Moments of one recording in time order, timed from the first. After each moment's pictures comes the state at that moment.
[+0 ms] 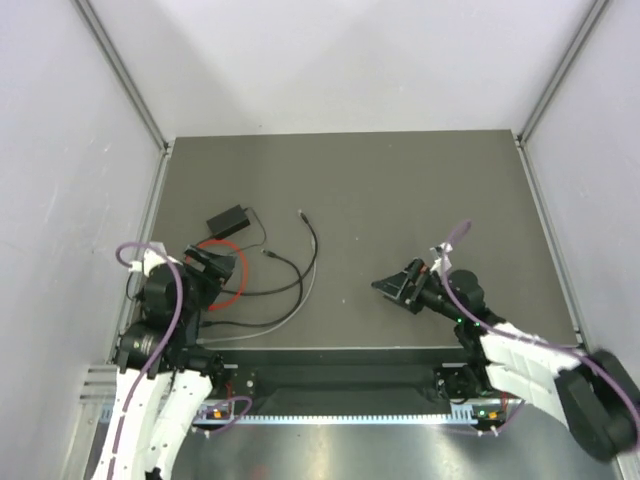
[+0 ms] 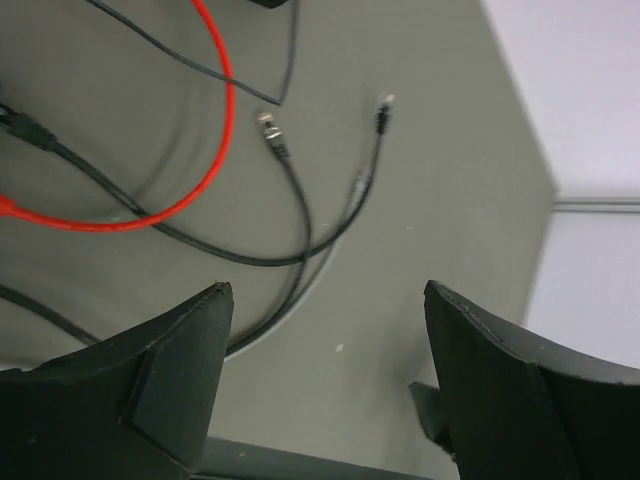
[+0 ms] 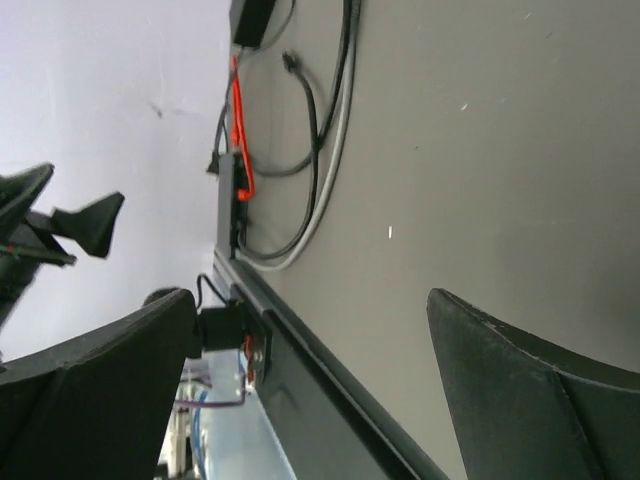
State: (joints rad) left arm -0.18 0.37 0.68 -0.78 -0.09 -1.07; right arm 0.48 0.85 0.06 0.53 -0.38 1.11
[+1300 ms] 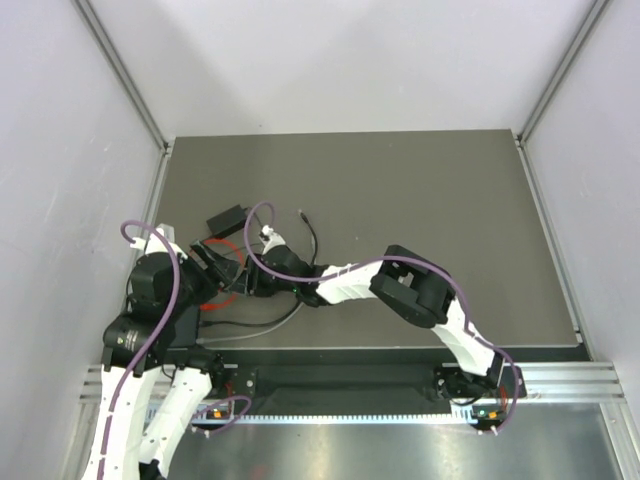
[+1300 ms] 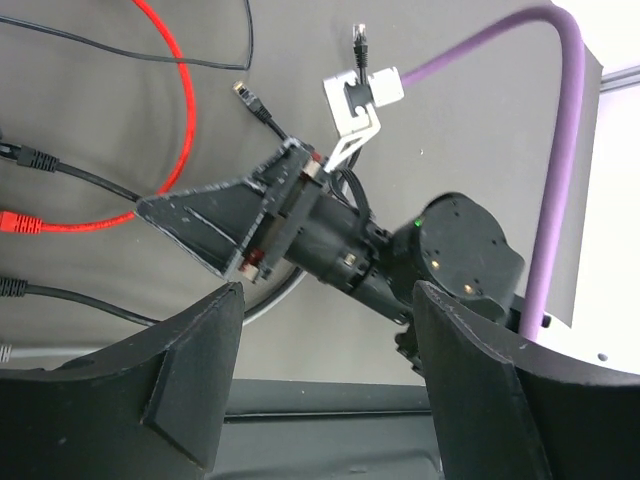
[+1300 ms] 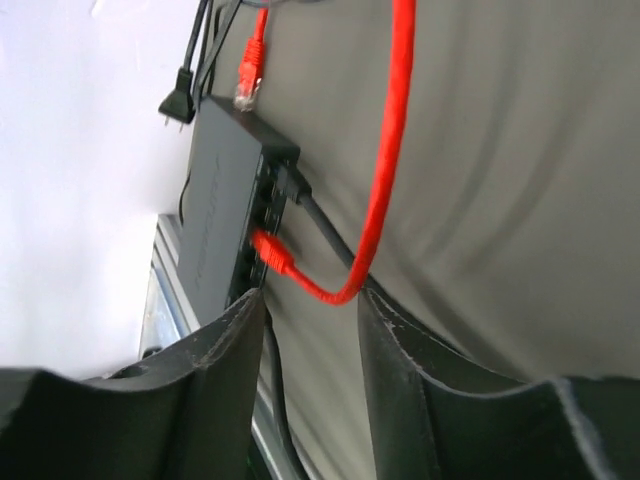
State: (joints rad) left arm -0.17 0.51 0.91 -0.94 0.05 -0.76; right arm 1.14 2.24 1.39 0.45 -0.09 1.03
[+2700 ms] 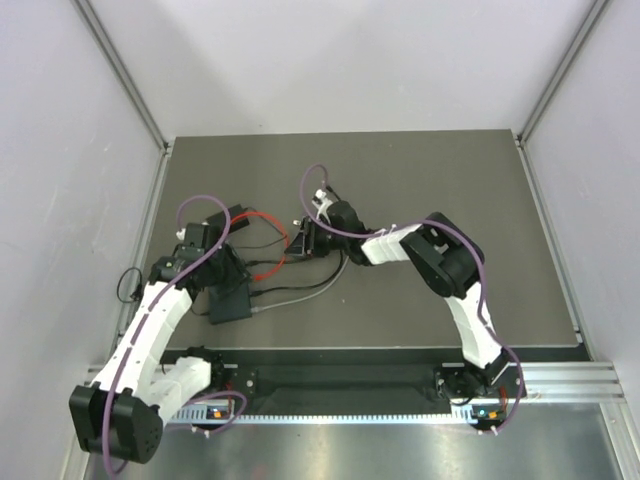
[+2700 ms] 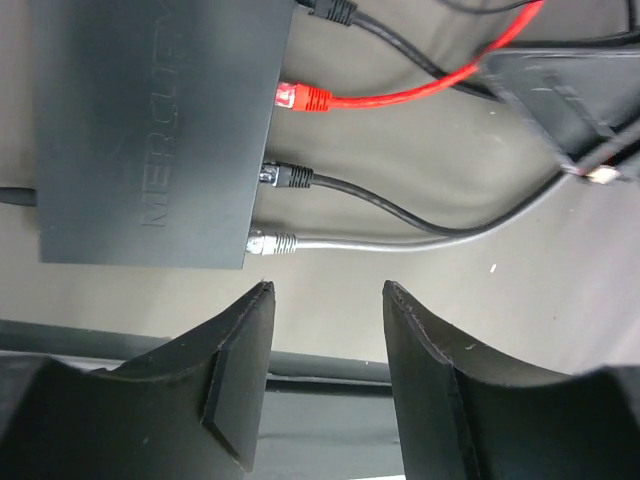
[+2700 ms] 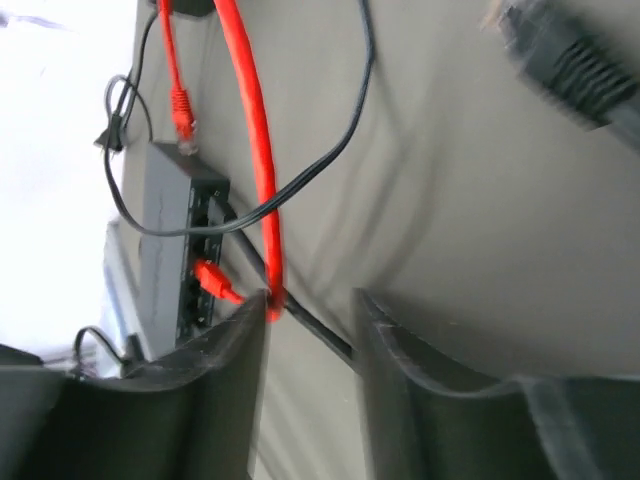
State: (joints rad) left arm -0.17 0.94 0.81 -0.89 0.06 -0.75; right arm 0.75 2.20 1.23 0.50 -0.44 0.84
